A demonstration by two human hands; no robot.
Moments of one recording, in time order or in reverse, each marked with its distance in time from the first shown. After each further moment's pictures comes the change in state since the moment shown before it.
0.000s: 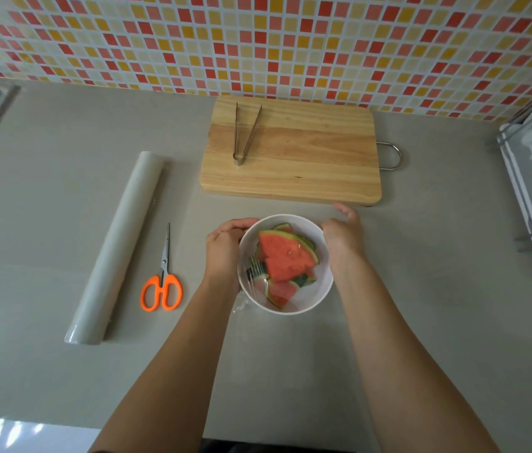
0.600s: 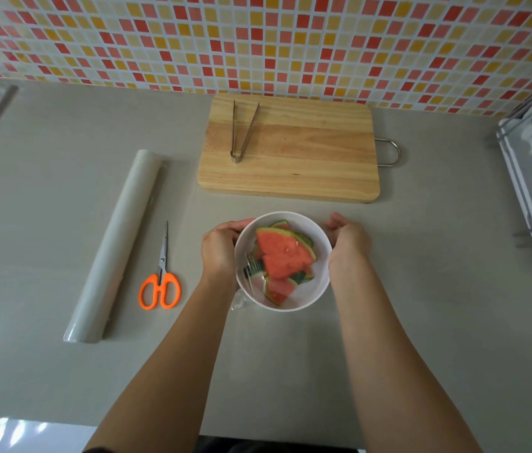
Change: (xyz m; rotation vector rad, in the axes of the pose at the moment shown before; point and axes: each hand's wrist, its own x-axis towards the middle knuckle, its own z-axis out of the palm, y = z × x) left_hand 0.003 -0.006 -0.001 -0.091 0.042 -0.104; right_hand 0.008 0.004 -0.002 0.471 0.051 0.317
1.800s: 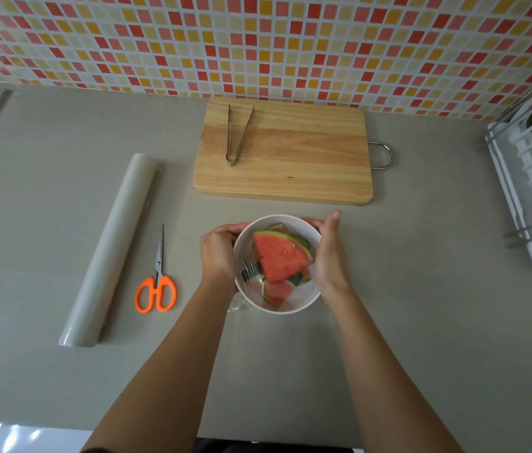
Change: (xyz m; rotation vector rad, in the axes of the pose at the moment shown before) left_hand 0.013 -0.010 -0.001 0.124 0.042 0.065; right_hand -0.027 0.029 -0.022 -0.551 -0.361 -0.430
